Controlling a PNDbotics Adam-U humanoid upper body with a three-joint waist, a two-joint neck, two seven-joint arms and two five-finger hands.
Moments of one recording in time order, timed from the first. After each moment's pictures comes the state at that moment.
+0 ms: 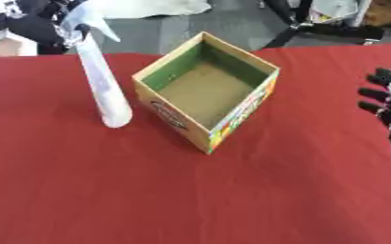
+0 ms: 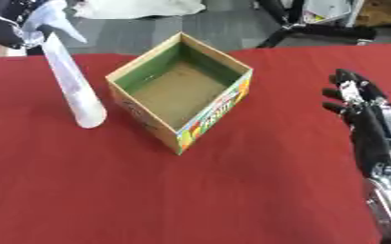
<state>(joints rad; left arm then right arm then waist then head) -1.15 0.68 -0.21 -1.07 -0.25 0.02 -0.64 -0.33 -0.43 0.06 -1.85 -0.31 0.14 -0.28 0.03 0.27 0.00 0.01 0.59</state>
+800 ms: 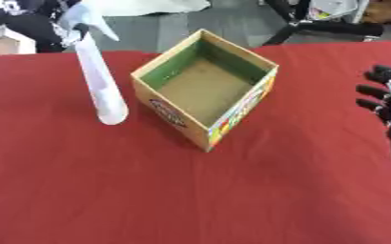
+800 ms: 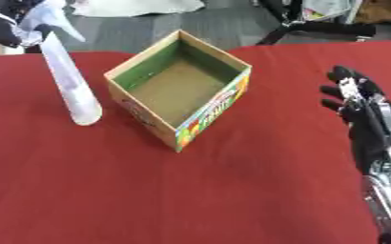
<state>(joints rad) -1.16 0.67 -0.21 -1.07 -0.25 0.01 -0.65 -0.33 -0.43 0.06 -1.84 -0.31 0.14 -0.28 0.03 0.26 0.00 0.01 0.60</state>
